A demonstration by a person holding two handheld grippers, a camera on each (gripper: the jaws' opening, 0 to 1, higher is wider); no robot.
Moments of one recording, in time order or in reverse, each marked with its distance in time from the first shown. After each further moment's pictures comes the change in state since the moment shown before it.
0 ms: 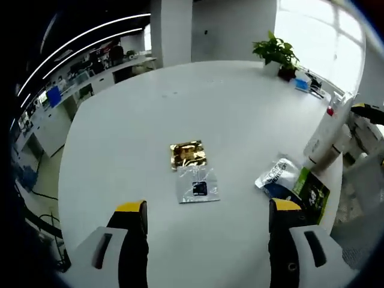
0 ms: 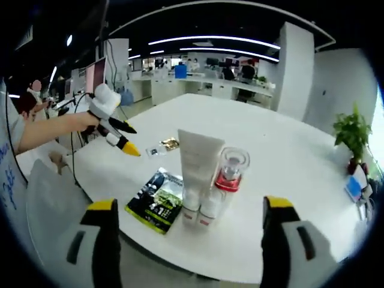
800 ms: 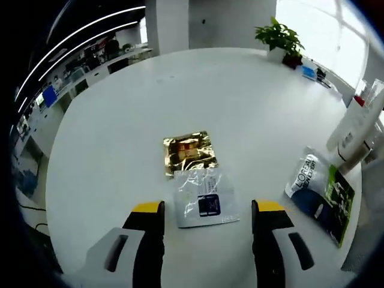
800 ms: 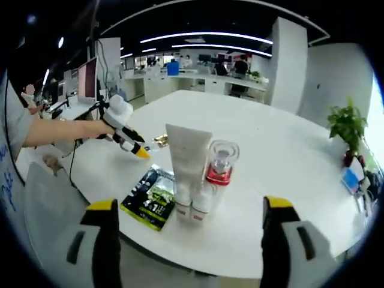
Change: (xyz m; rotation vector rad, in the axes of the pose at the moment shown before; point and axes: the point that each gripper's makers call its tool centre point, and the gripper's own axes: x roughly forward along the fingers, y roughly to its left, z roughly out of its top) left arm 0.057 0.007 -0.008 0.025 0.062 0.017; right arm 0.000 -0.012 -0.007 0.029 0.027 -0.033
